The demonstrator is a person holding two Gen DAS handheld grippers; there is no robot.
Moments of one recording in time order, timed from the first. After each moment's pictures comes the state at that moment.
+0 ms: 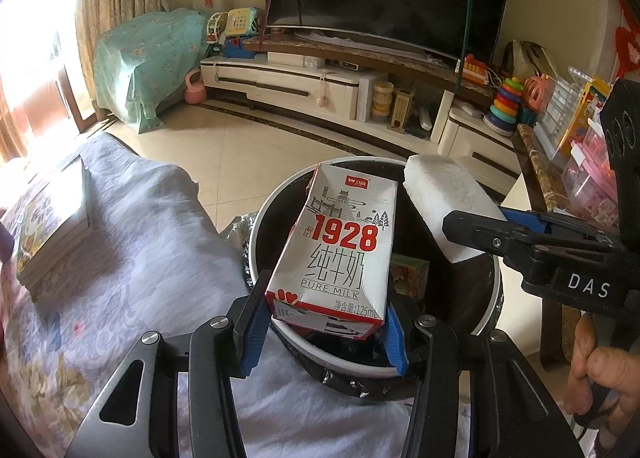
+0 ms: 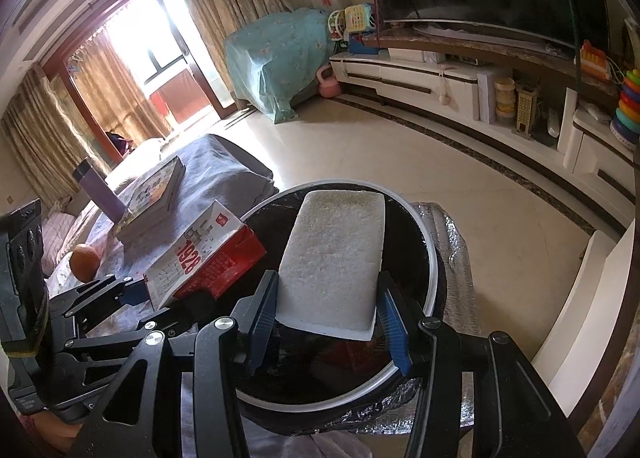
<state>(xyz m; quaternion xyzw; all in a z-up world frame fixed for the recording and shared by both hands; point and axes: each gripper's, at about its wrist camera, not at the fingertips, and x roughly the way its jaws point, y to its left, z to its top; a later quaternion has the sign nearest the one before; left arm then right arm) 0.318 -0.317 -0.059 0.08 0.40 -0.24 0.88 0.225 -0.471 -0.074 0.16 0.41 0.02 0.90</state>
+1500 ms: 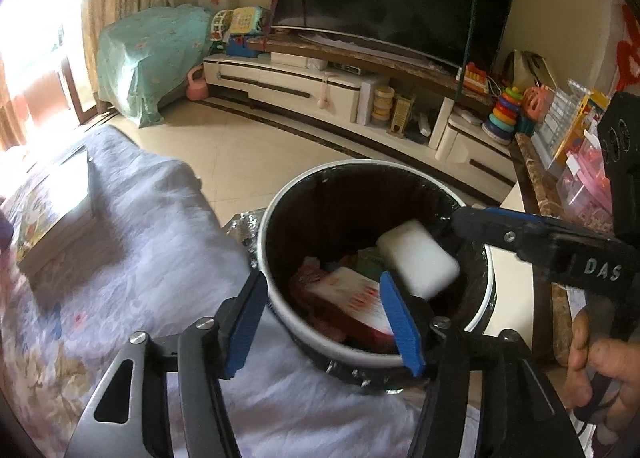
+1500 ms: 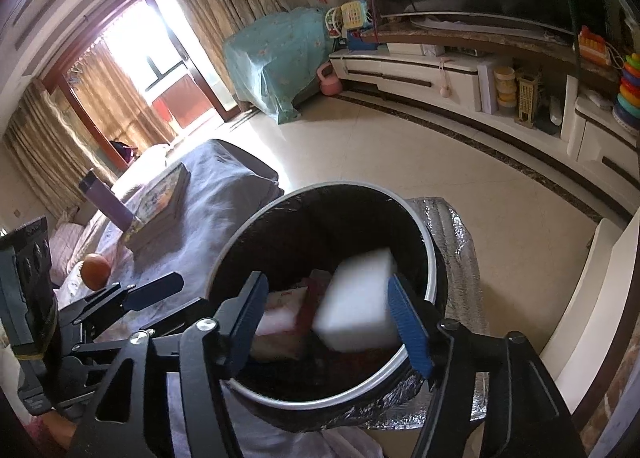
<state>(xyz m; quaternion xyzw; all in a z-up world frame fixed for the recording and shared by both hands) 0.314 -0.297 -0.051 0.06 0.41 -0.24 0.88 0.218 -0.478 -0.068 0.19 0.41 0.03 0.89</state>
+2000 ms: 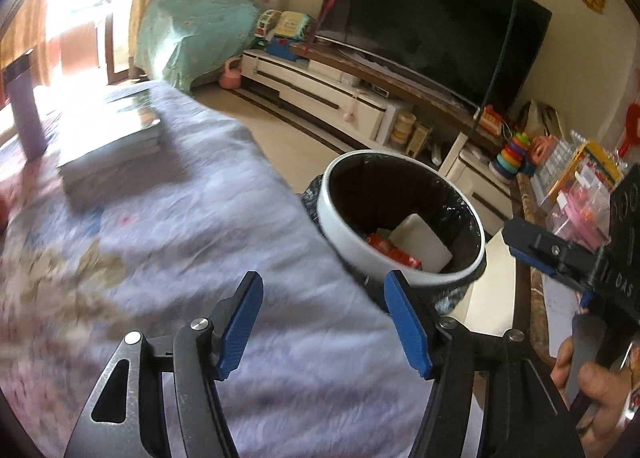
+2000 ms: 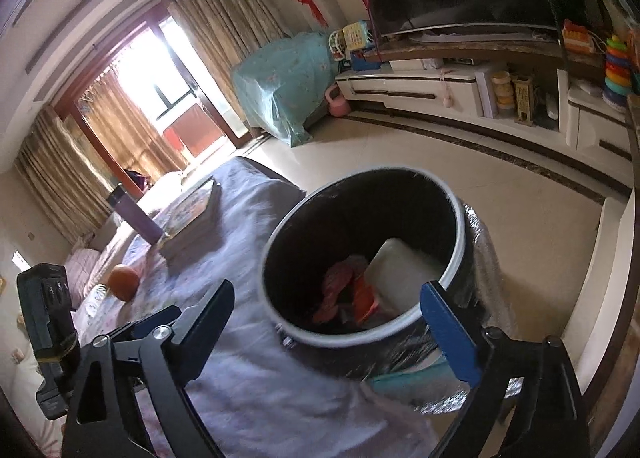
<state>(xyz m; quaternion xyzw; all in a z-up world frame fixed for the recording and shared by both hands) 0.232 -0.206 -0.053 -0.04 0.40 -0.21 0.89 0.153 -0.436 -0.061 0.24 0.36 0.03 0.90</state>
